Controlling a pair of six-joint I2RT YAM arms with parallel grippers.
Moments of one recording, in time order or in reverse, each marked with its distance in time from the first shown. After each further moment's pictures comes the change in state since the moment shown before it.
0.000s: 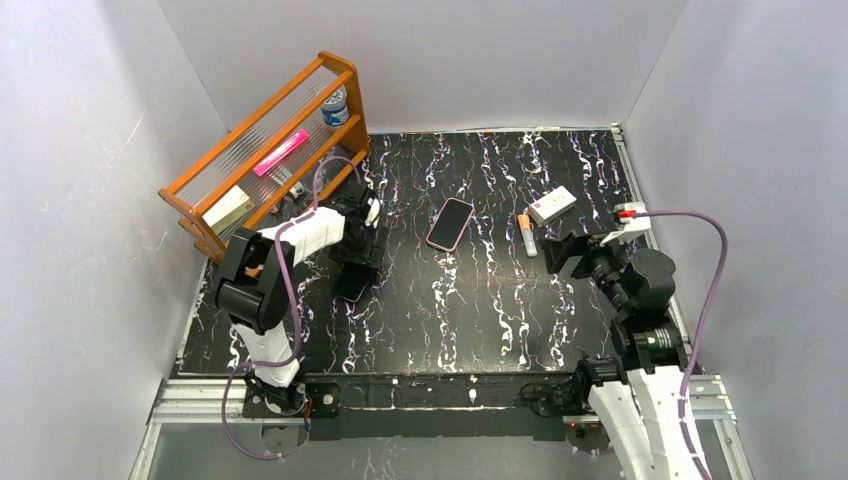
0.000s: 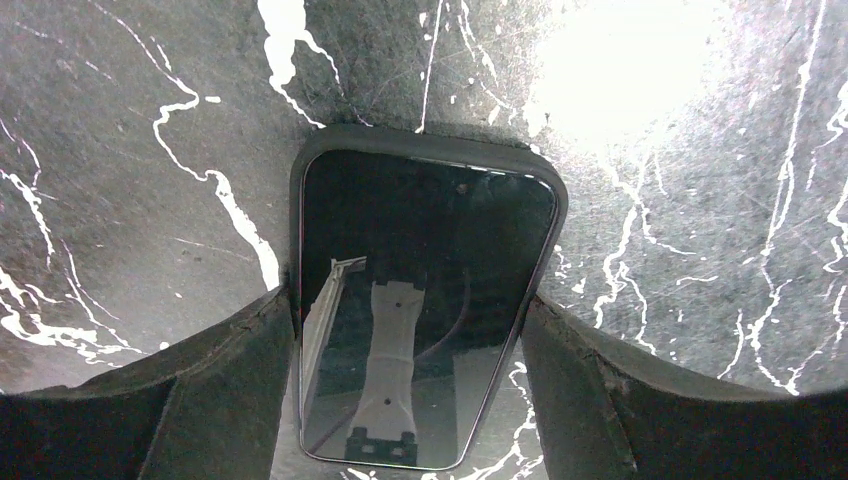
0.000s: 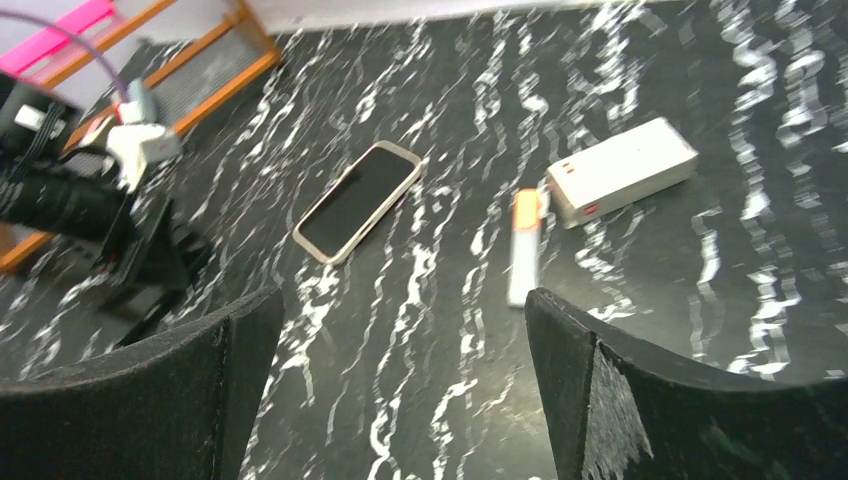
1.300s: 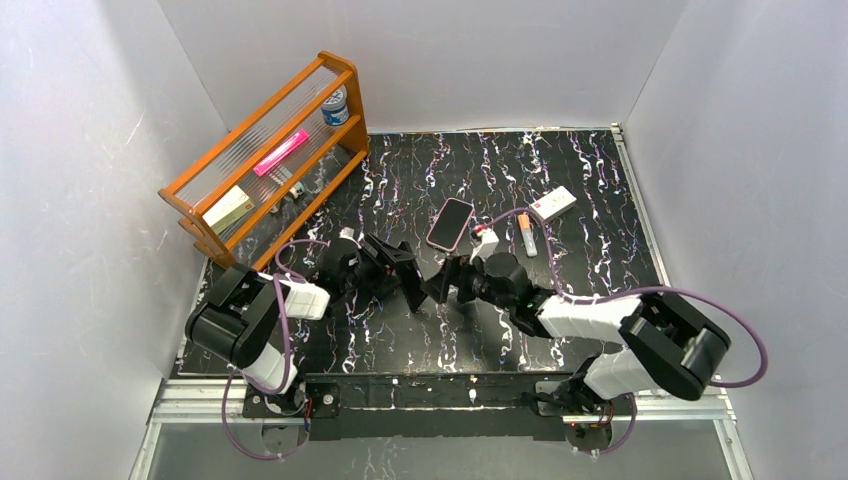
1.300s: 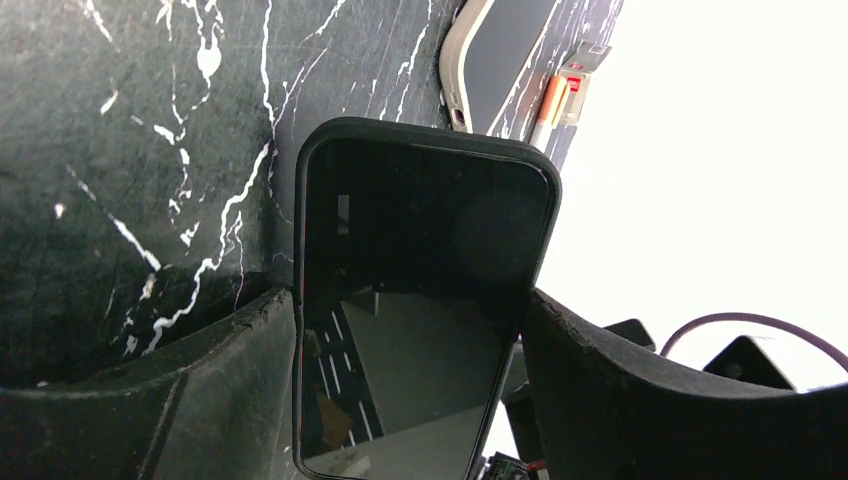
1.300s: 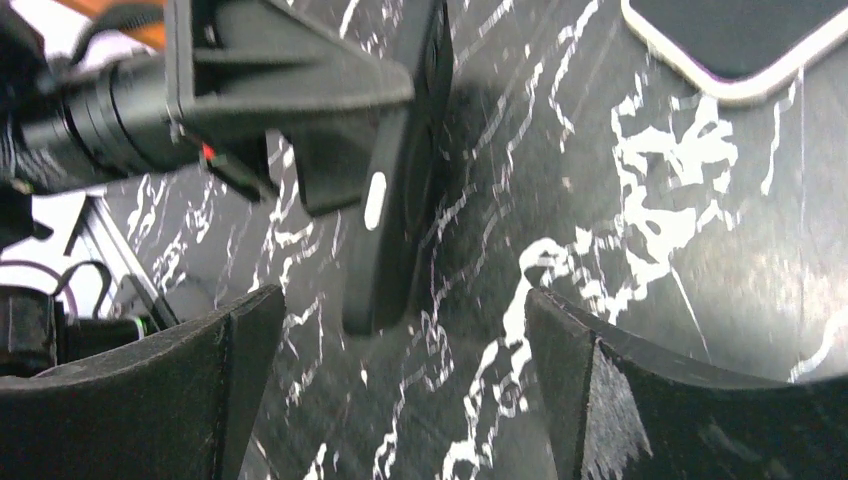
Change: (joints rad) left arm -0.068 -0.228 -0.729 1.268 0.298 -1.234; right arm 0.771 0.919 -0.200 0.867 0.160 0.446
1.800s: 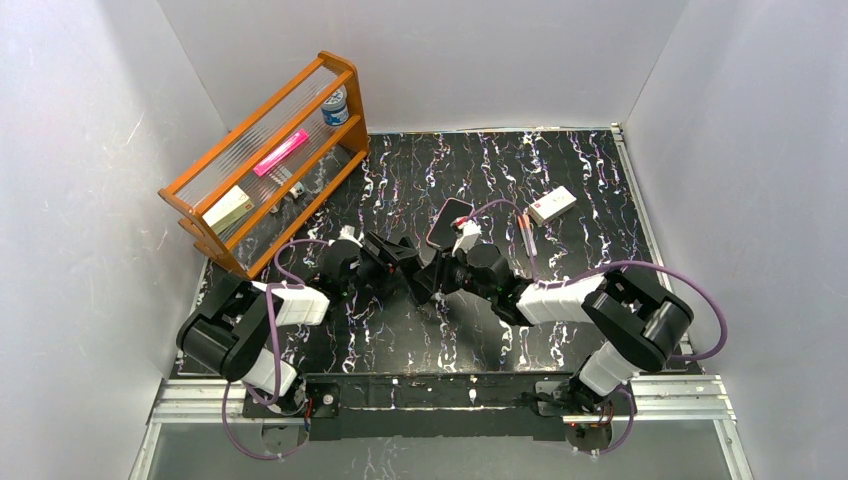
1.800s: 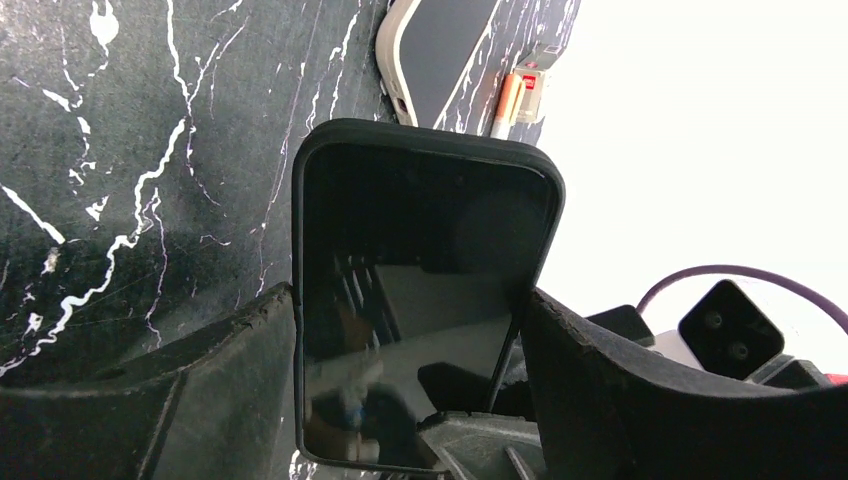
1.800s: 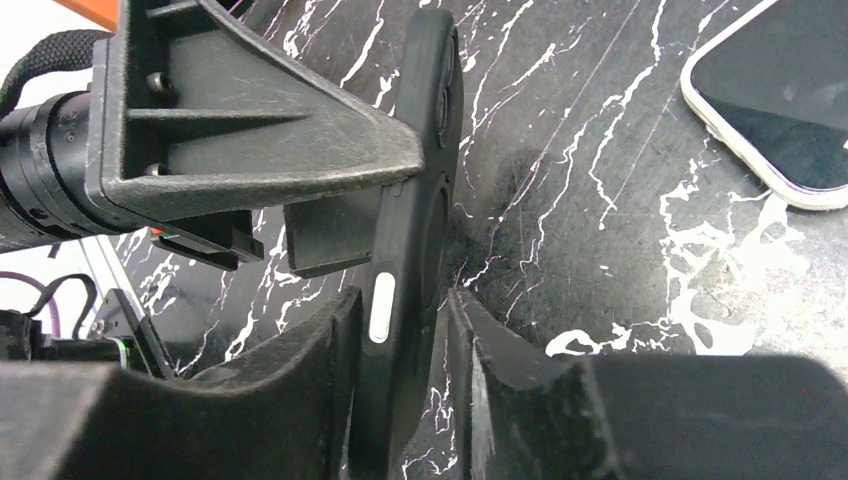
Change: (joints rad) left arm -0.052 -0.078 -0.020 0.016 -0.071 -0.067; right arm 0.006 0.224 0.141 0.125 -0.003 -0.060
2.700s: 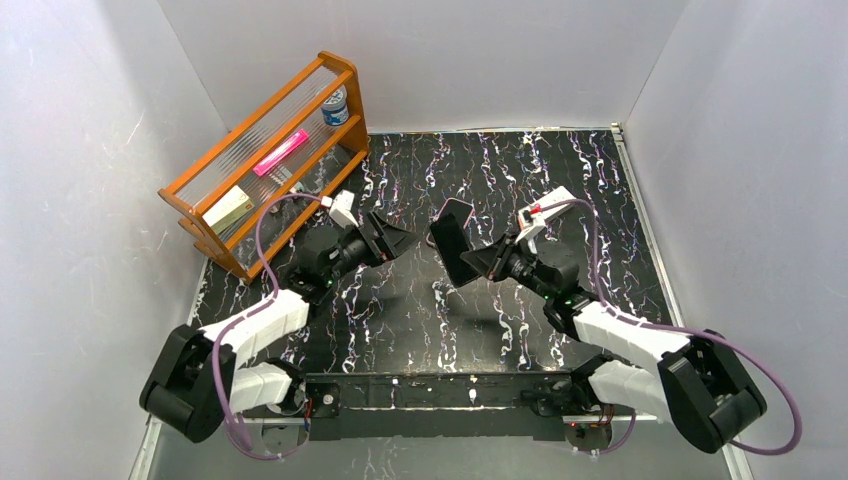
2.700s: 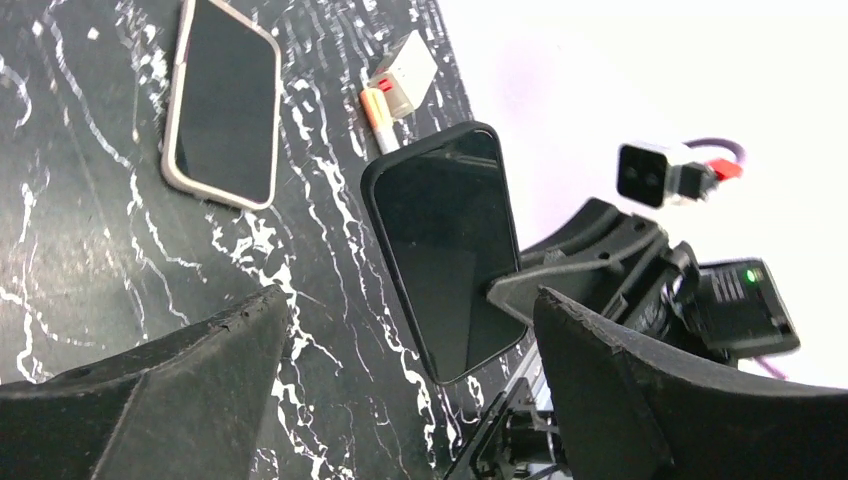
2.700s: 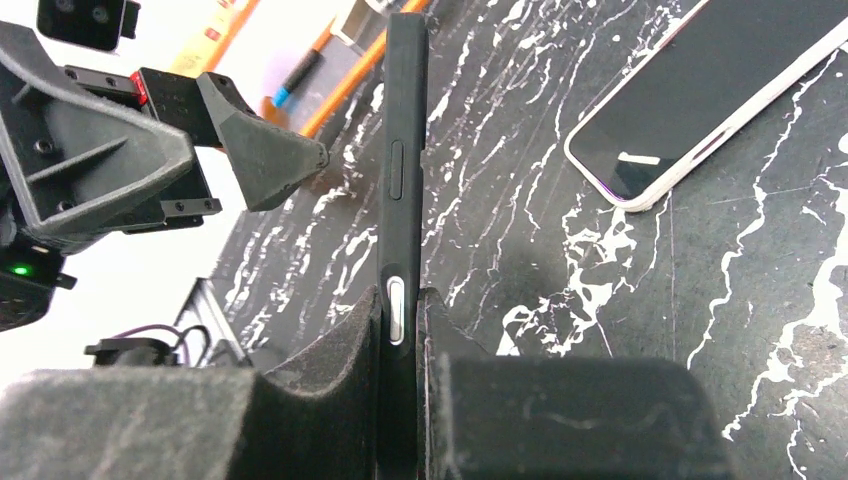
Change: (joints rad) left arm 0.028 -0.282 0.082 -0.107 0.092 0.445; right arm -0.265 -0.438 -0.199 -0.055 -0.178 0.097
